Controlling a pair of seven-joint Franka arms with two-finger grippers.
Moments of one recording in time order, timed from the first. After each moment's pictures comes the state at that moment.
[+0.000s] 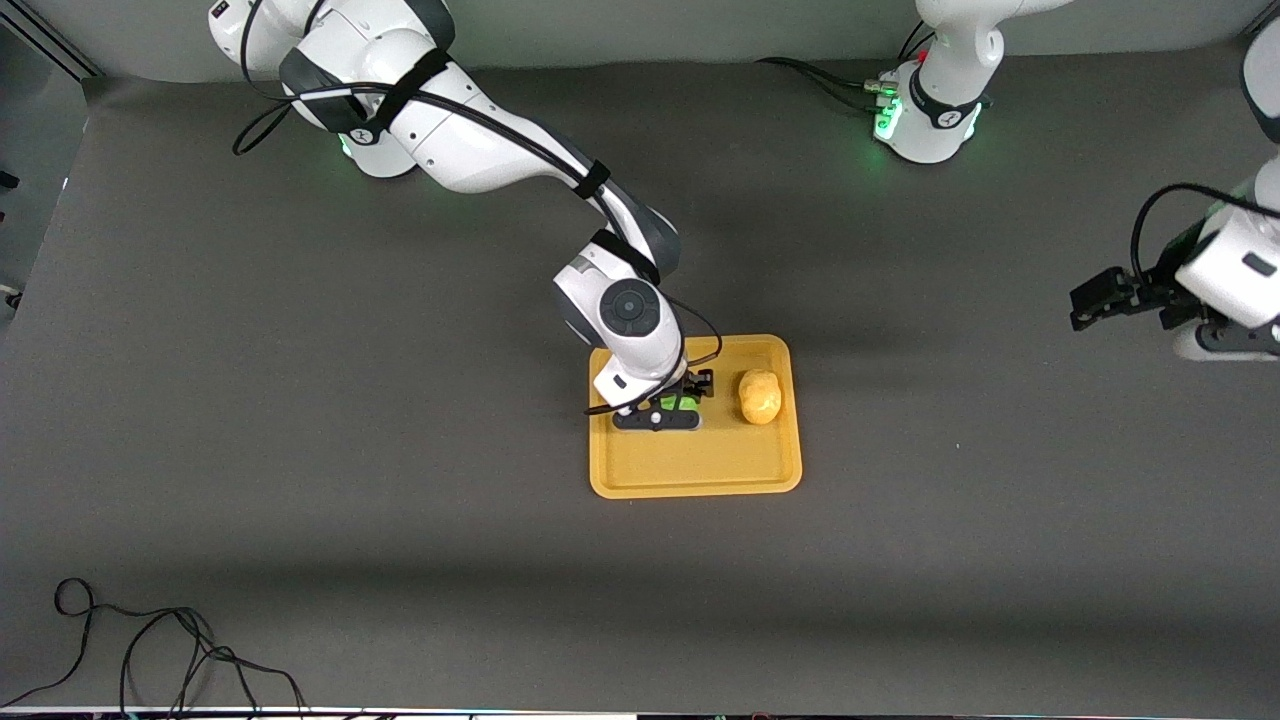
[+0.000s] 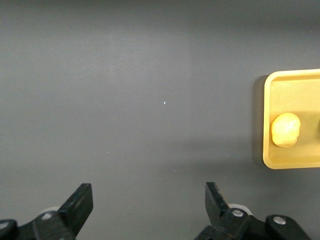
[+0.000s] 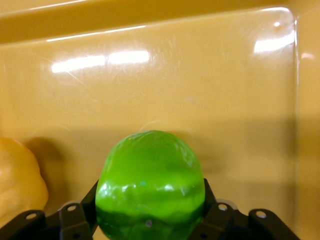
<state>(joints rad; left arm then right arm) 0.20 -0.03 -0.24 -1.75 0.01 1.73 -0.03 0.69 0.95 0.10 -1.26 0.00 2.31 0.82</state>
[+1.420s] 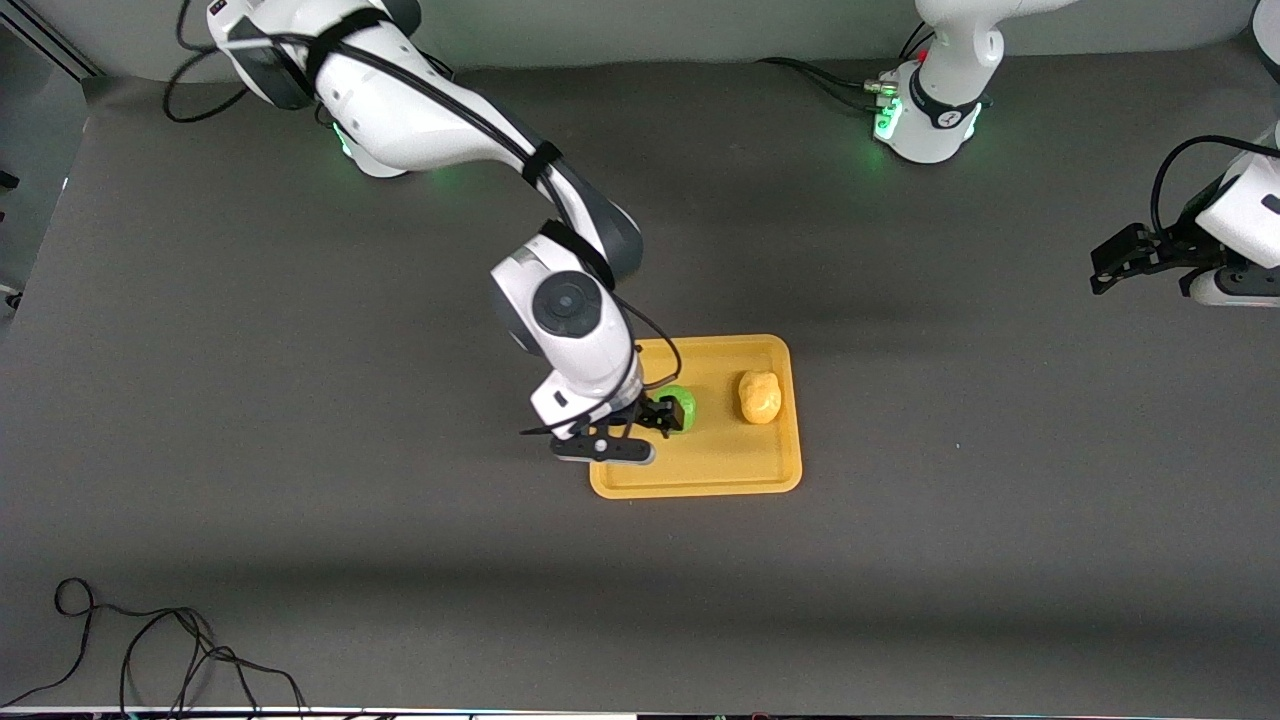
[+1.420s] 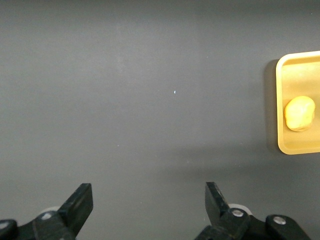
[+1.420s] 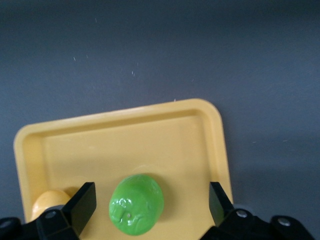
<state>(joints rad) 0.17 -0.14 -0.14 -1.89 -0.01 1.79 0.09 0.59 0.77 0.07 -1.21 -0.05 2.15 0.82</state>
